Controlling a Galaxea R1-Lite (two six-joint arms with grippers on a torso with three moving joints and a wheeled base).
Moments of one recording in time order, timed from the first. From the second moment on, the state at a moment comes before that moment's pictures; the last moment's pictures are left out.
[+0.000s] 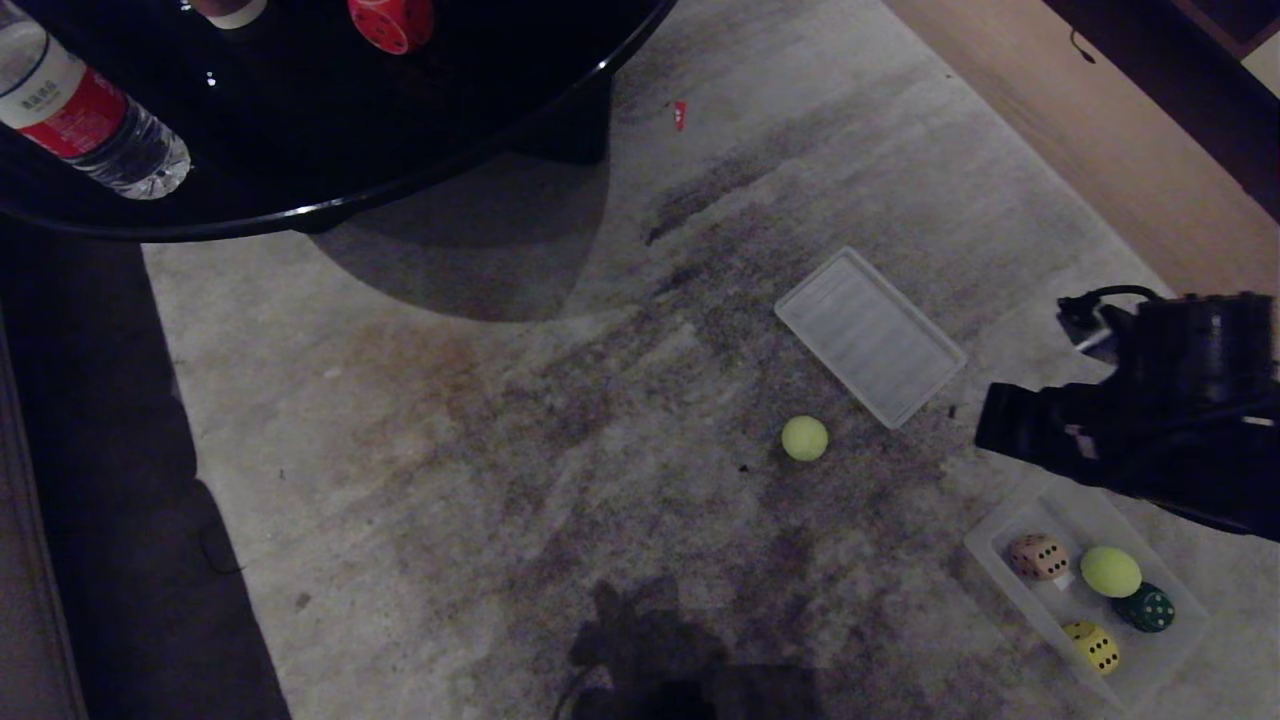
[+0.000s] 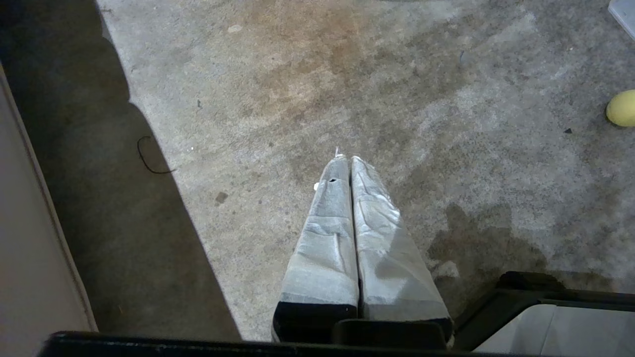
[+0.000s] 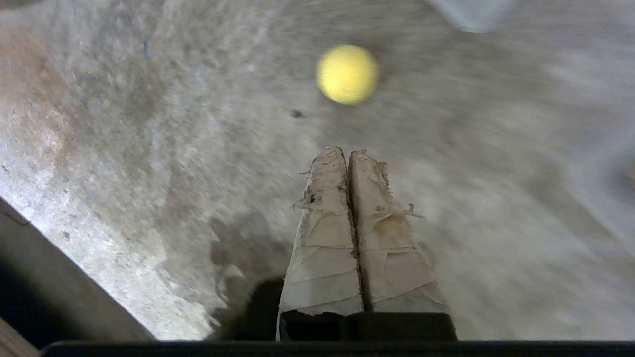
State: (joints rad) left arm -0.01 0.00 0.00 0.00 0.04 -0.03; right arm 0.20 1.62 -0.73 -0.48 0.03 0.37
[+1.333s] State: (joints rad) left arm -0.01 0.00 0.00 0.00 0.04 -0.02; right arm 0.27 2.36 -1.25 -0.49 -0.16 0.08
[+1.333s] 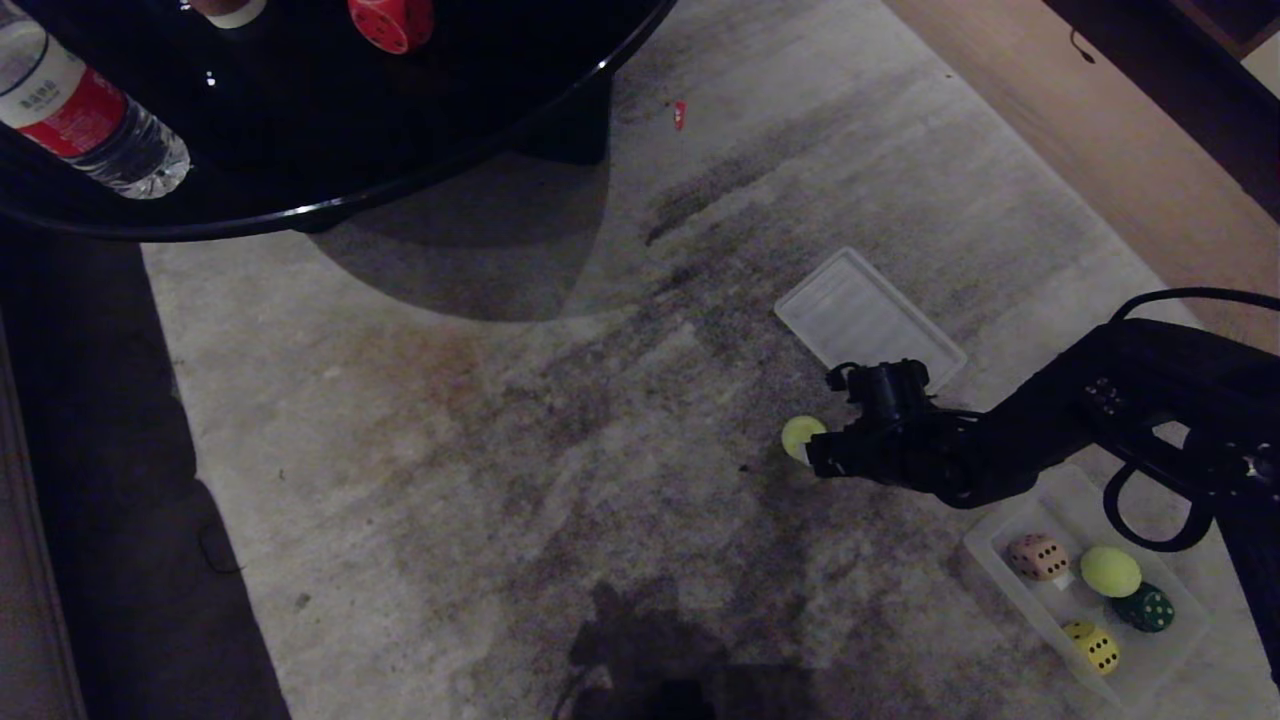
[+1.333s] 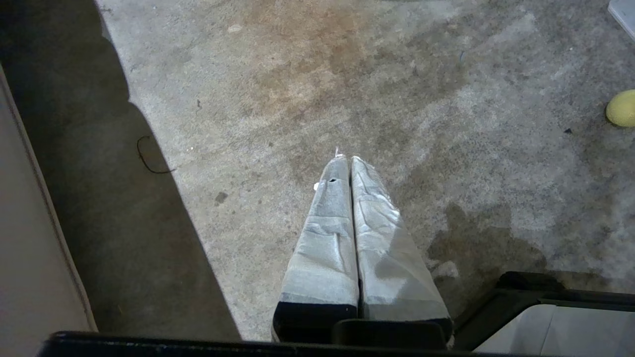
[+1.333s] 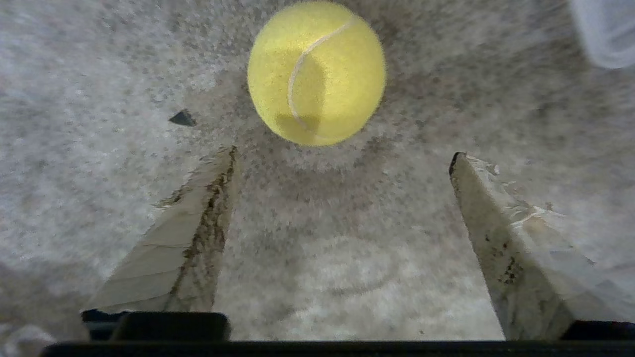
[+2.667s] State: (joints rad) left arm -0.01 0.00 0.00 0.00 0.04 -0.02; right arm 0.27 2.58 -1.53 -0.50 -0.25 0.08
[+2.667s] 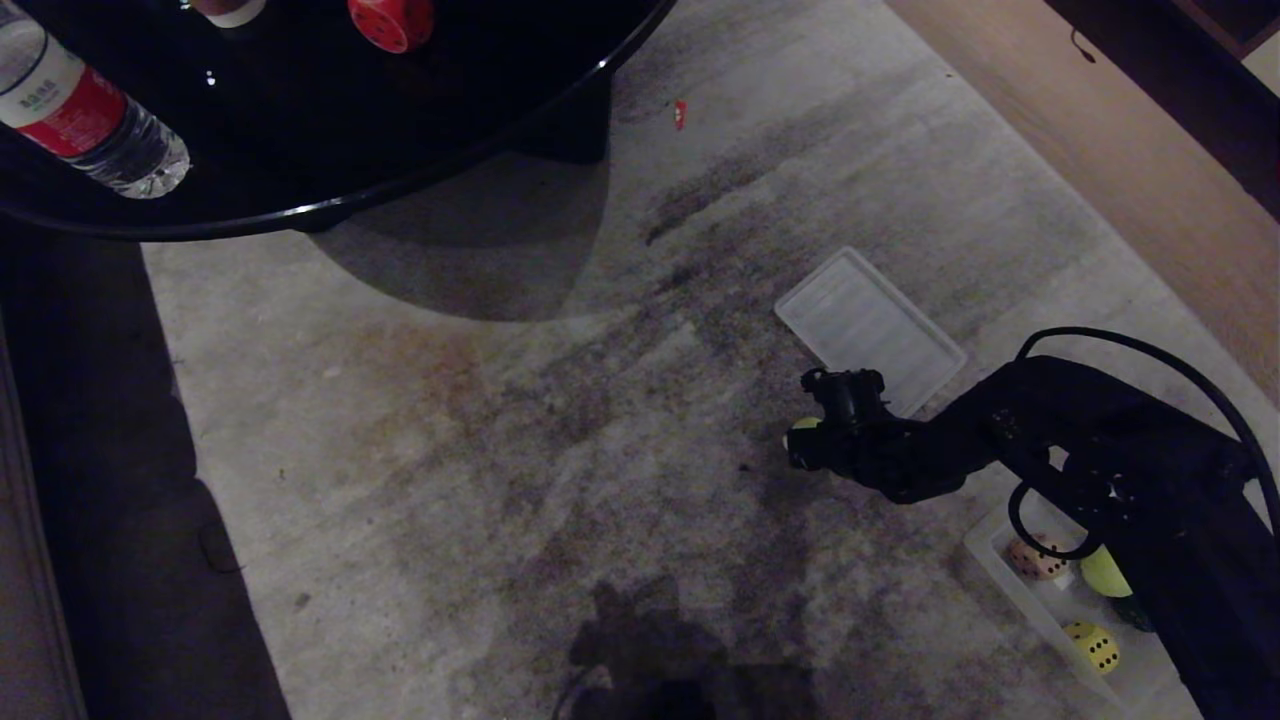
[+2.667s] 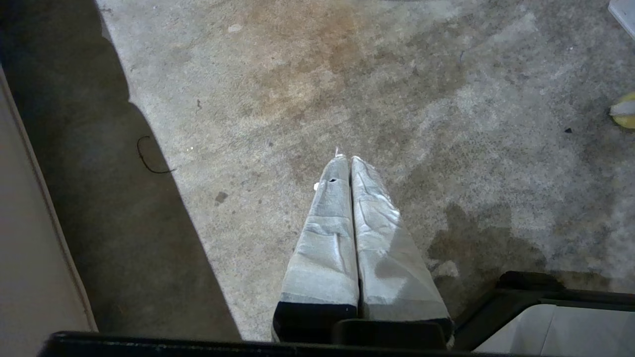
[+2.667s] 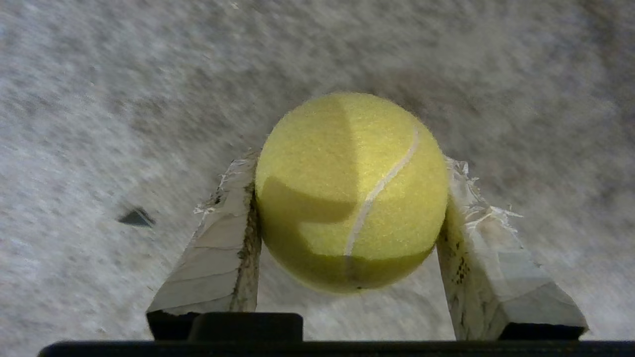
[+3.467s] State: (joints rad) left arm -0.01 0.00 0.00 0.00 0.04 -0.02; right arm 0.26 1.61 -0.69 -0.38 -0.26 0.10
